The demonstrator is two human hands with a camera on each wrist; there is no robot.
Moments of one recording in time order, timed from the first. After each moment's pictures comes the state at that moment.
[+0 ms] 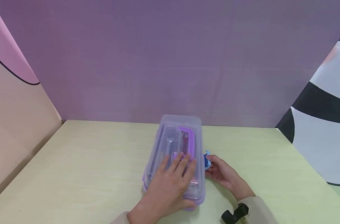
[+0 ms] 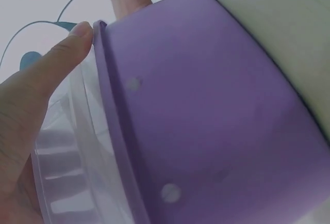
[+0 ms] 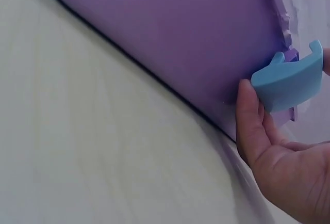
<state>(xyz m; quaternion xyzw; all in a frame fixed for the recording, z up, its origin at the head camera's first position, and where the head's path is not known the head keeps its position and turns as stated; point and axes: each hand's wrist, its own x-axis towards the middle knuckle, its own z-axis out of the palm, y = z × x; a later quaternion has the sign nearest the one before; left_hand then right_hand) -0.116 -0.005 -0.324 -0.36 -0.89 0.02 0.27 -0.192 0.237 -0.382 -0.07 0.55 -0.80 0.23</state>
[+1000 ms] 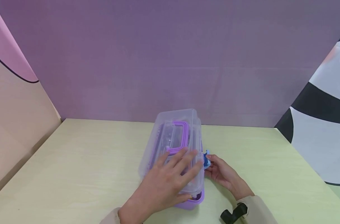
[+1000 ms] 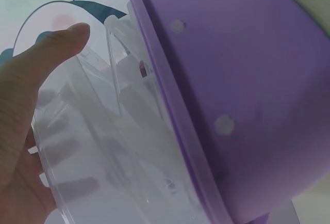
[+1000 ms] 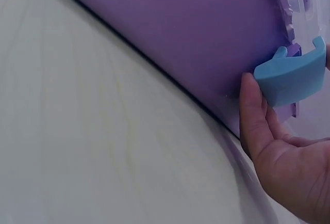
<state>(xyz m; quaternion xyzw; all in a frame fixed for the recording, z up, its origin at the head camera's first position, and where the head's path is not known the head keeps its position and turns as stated) -0.118 -0.020 -0.303 -0.43 -0.84 -0.02 0.33 -0.193 0.239 -0.385 -0.10 0.54 -0.81 0.23</state>
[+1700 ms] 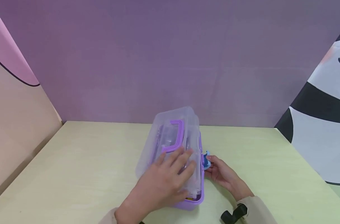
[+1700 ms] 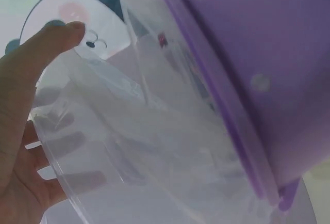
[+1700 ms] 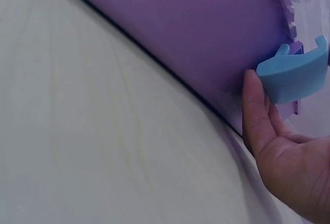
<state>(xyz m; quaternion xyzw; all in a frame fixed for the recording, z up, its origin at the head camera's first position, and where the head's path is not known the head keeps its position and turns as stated) -0.118 -0.026 -0.296 -0.44 -0.82 0.00 0.36 -0.194 0.238 -0.390 -0.09 0.53 -0.81 0.22</state>
